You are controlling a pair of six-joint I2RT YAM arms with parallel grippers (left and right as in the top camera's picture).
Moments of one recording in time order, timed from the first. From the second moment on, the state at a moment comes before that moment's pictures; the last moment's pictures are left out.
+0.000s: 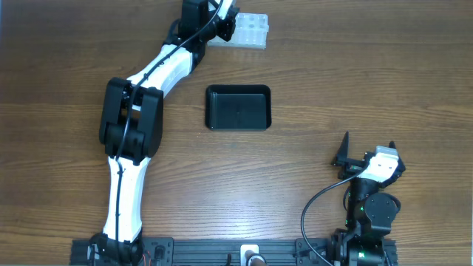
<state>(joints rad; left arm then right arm) -0.31 2.41 1.83 0.18 0.29 0.14 -0.13 0.02 0.01 -0.07 0.11 -0.03</state>
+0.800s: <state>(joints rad) -0.32 2.41 1.83 0.18 0.30 0.14 -0.13 0.02 0.01 -0.07 0.11 -0.03</state>
